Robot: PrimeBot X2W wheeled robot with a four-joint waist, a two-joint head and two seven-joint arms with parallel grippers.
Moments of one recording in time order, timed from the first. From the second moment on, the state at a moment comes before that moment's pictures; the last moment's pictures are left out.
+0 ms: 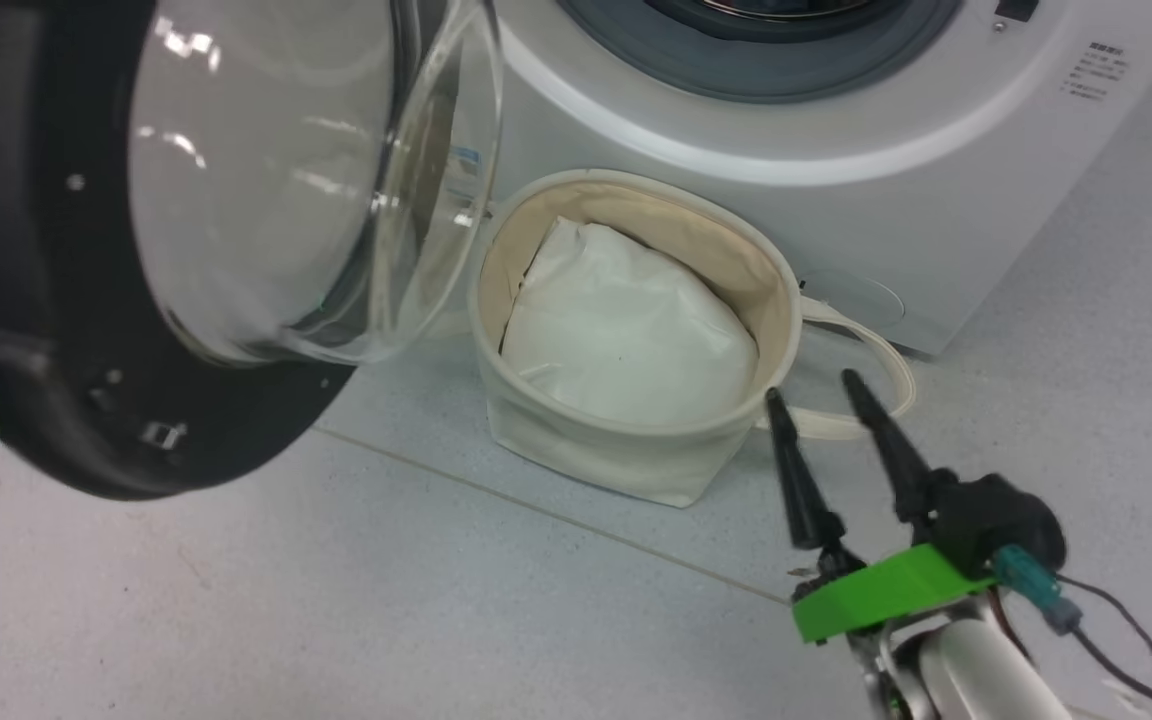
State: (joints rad) left arm -0.62 0.47 0.17 0.62 -1.61 -0.09 0.61; right arm -0.18 -0.10 0.33 0.13 0.22 0.13 -0.26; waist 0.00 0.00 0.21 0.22
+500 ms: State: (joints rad) left arm -0.50 0.30 0.06 0.31 -1.62 -0.08 0.66; right arm -0.18 -0.06 0.17 0.15 0.20 0.13 -0.26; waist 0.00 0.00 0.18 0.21
